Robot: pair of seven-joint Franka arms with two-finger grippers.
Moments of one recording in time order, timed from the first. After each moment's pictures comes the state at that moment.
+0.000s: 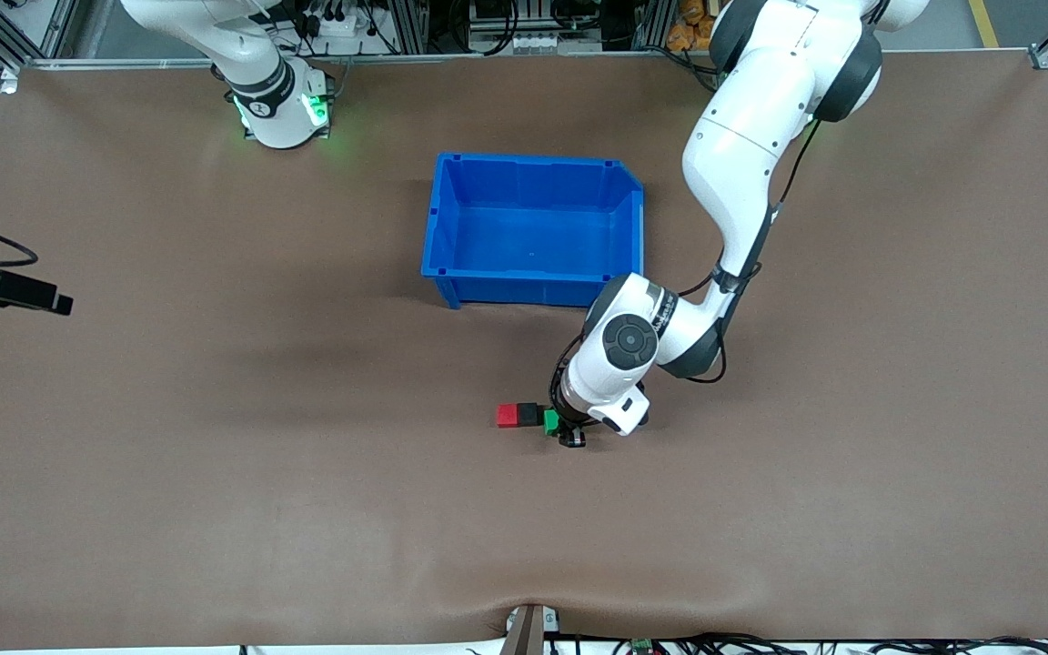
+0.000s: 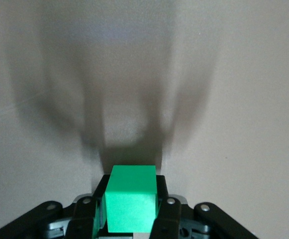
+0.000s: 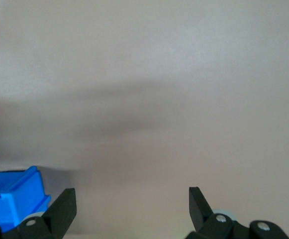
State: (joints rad) left arm -0.58 1.01 -0.04 -1.19 -0.16 2.40 -2.16; right arm 0.29 0.38 -0.52 -1.15 0.24 1.35 -0.07
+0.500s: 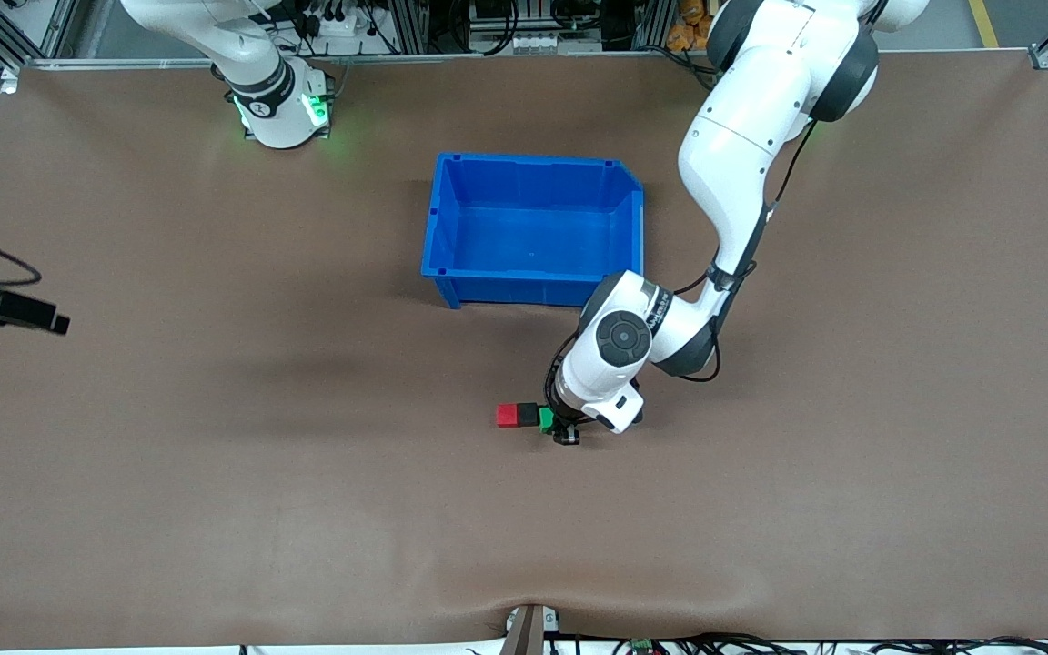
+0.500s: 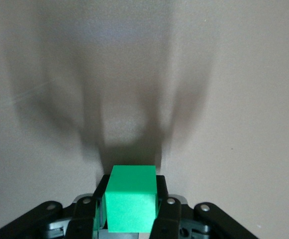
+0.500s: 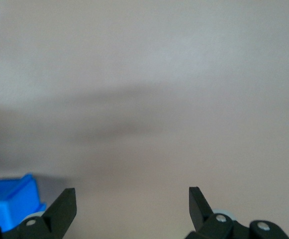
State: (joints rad) left arm -0.59 1.01 -0.04 -1.19 -0.16 2.40 -2.17; right arm 0.30 0.37 -0.52 -1.13 0.23 1.32 -0.06
